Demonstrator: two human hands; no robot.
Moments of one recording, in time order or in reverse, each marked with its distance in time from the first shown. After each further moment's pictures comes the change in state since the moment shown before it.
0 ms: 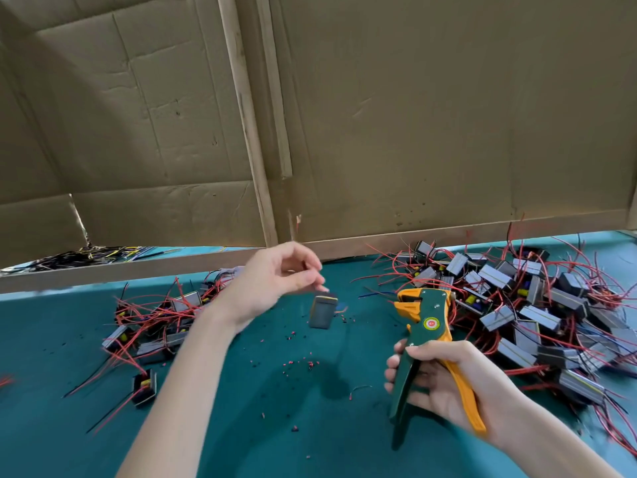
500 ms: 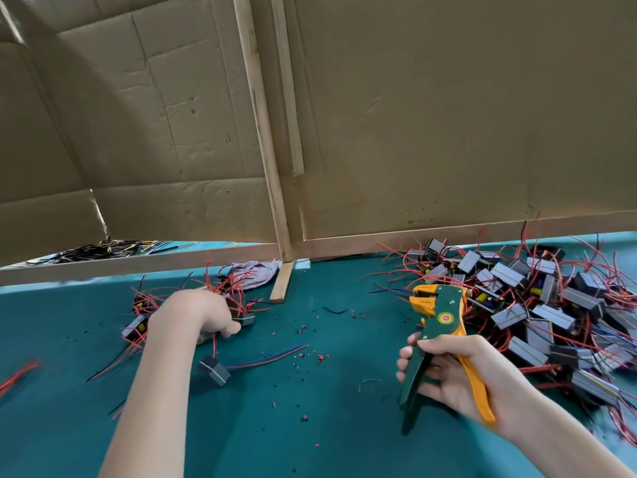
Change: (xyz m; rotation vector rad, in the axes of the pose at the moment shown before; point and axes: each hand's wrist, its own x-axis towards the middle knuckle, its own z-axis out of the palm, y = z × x) left_hand -0.017 -0.017 -0.061 1.101 -0.209 -1.023; right_hand 0.001 -0.004 -0.003 -0.010 -0.001 -0.030
